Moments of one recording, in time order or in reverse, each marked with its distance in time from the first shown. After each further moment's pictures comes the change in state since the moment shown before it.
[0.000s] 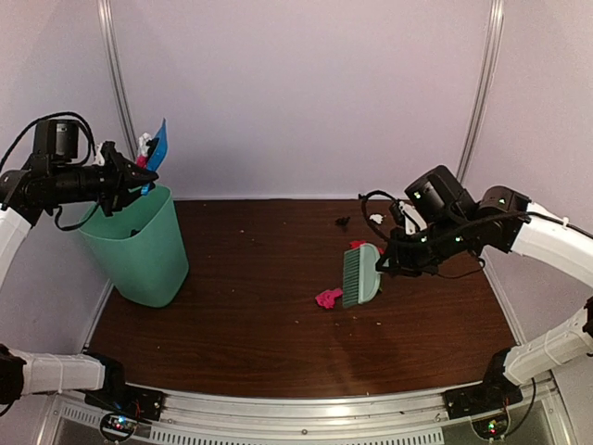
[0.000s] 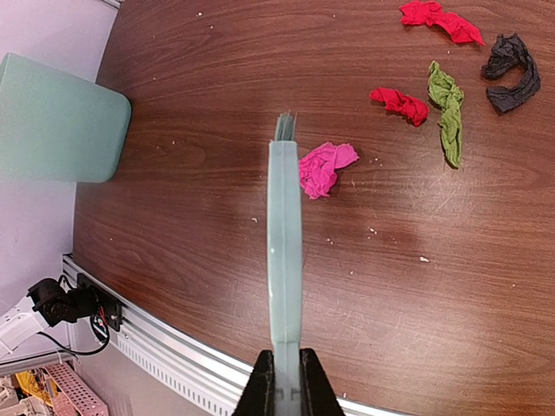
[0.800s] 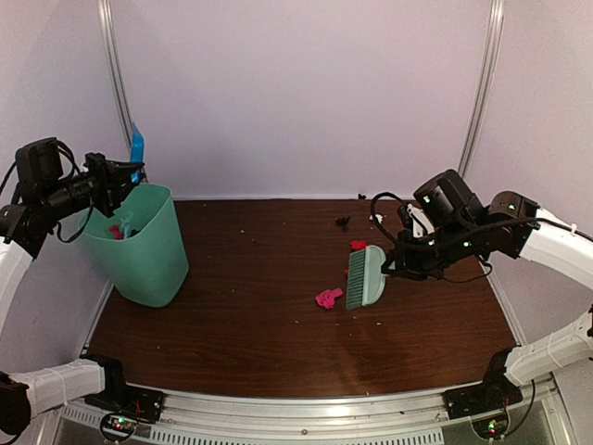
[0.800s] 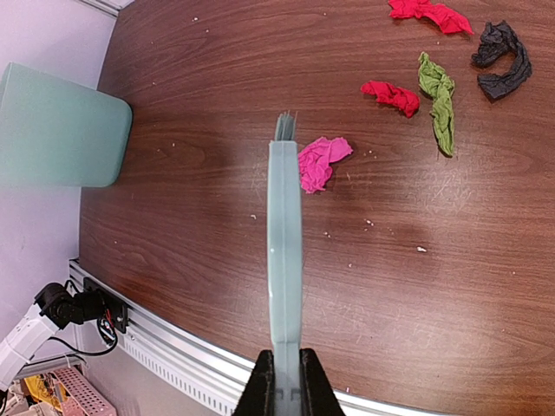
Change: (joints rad) left arm 0.117 -0.158 -0.241 0.365 0.062 -0.482; right arm 0.000 -0.058 -0.045 0.003 0.002 0.044
